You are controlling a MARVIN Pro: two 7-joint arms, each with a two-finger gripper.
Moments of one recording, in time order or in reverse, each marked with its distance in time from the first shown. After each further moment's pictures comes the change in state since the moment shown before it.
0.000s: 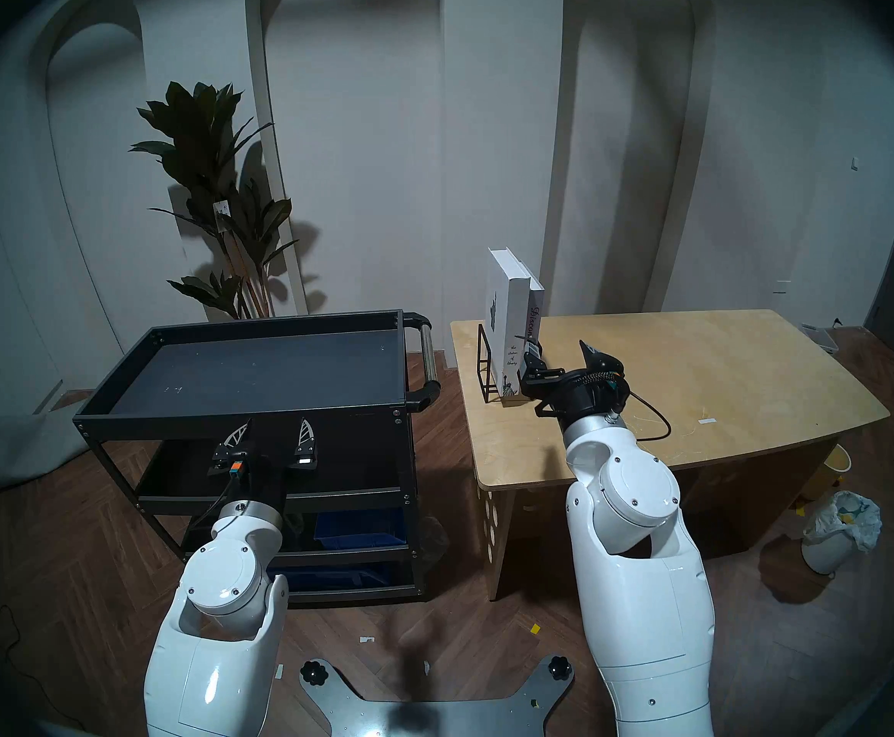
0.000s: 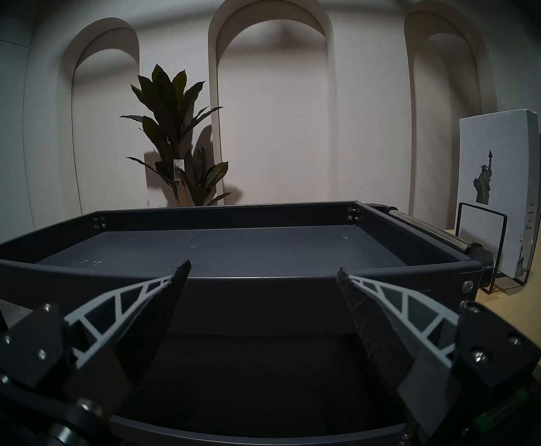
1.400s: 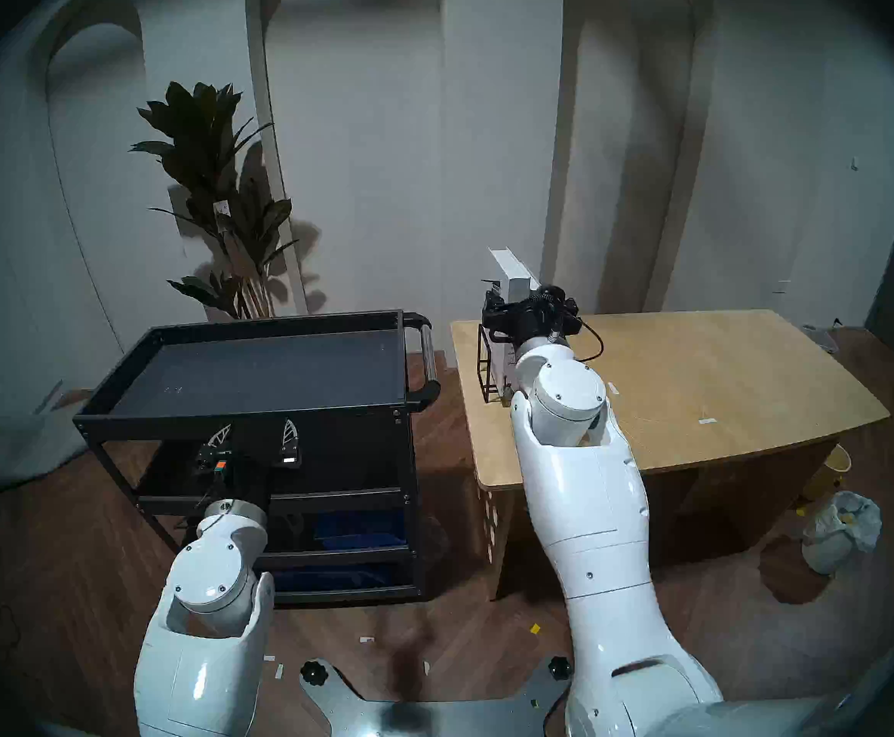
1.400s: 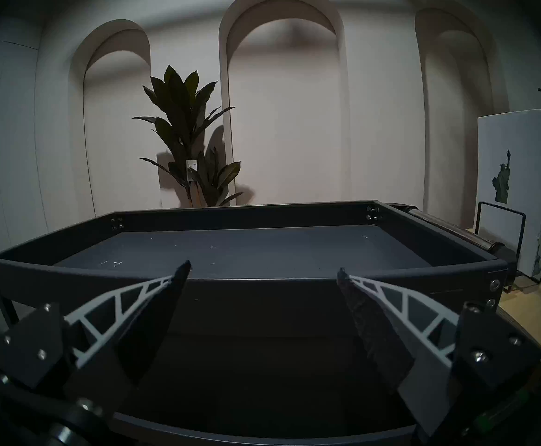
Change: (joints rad) left arm 0.001 0.012 -0.038 -0.008 -0.015 0.004 0.011; right arm 0.398 -0.069 -0.073 0.356 -0.111 0.013 -0.094
